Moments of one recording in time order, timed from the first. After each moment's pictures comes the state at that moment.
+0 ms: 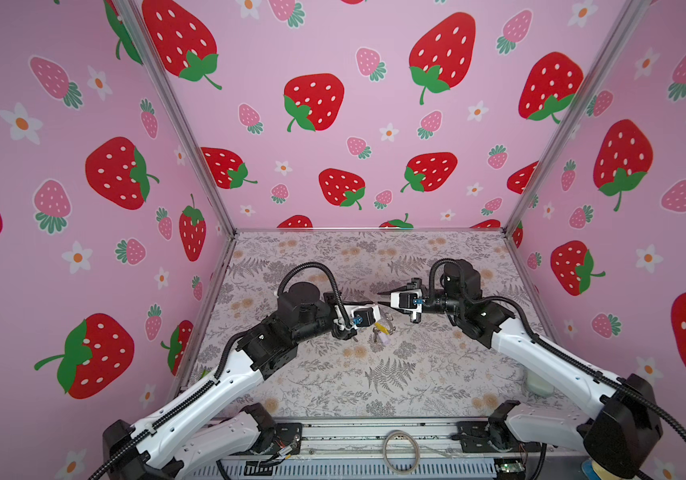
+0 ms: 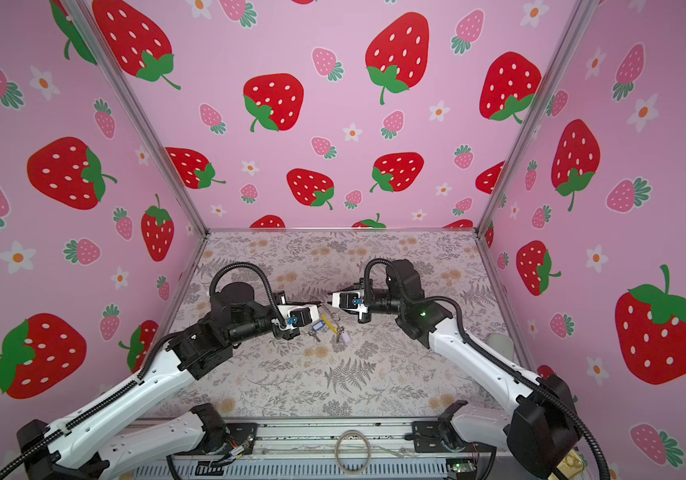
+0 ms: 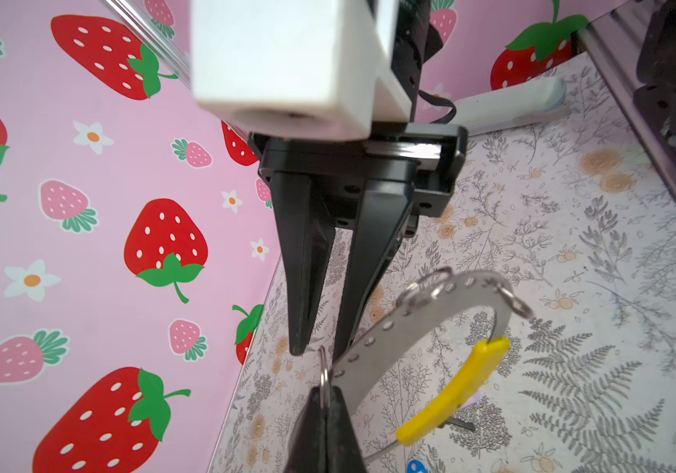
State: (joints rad) left arm -0.75 0.99 0.91 -0.21 0.26 0.88; right arm 0.72 1.22 0.93 0.01 -0.73 -0.84
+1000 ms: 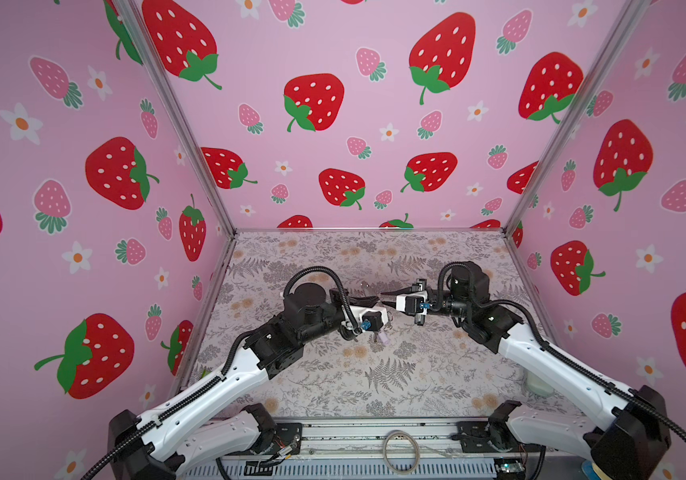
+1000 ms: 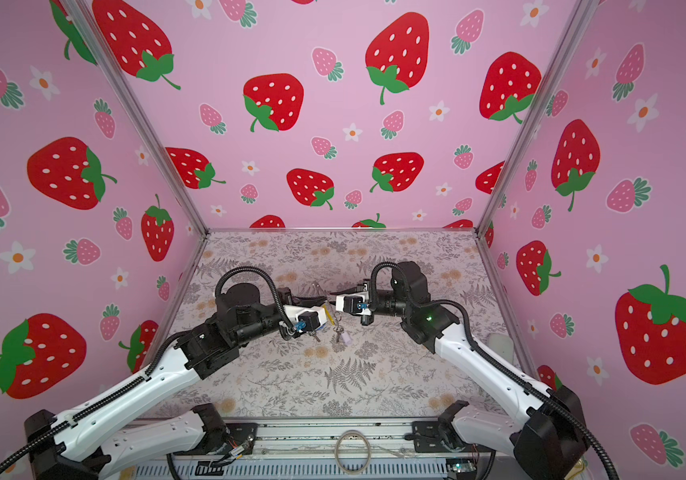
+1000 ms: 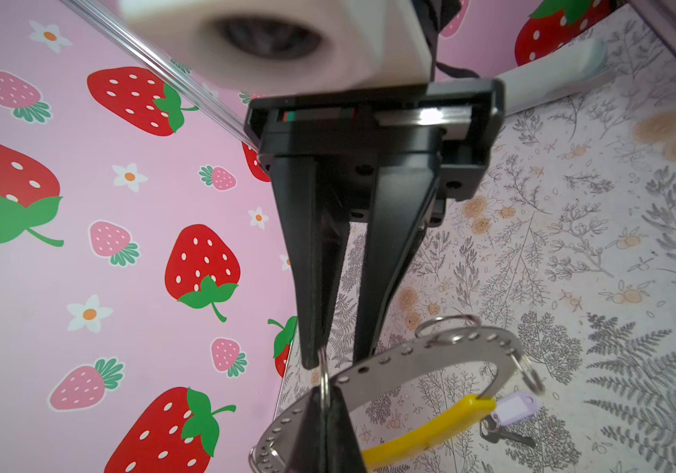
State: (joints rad) left arm -0.78 1.01 0.89 -0.09 0.23 0.94; right arm 0.71 1.16 0.90 0.04 -0.74 -0.82
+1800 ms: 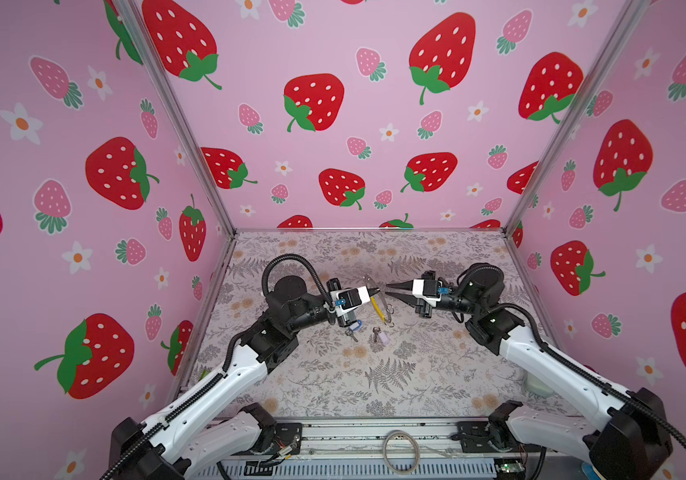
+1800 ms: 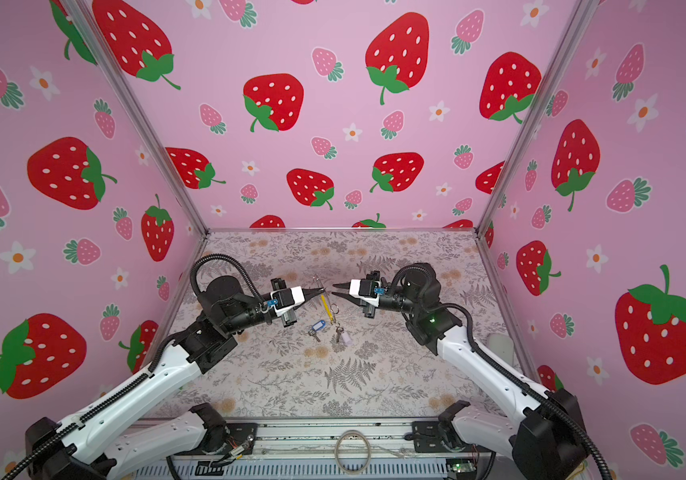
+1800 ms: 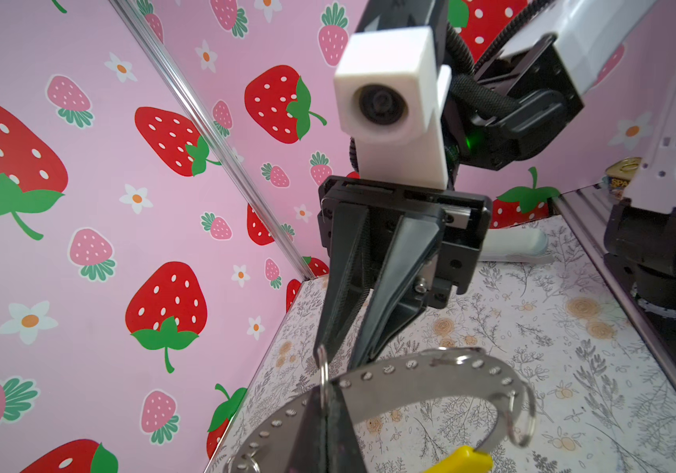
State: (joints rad) left arm -0.63 1.01 0.85 0.15 0.57 0.57; right arm 0.65 1.15 0.84 0.36 -0.87 -0.46
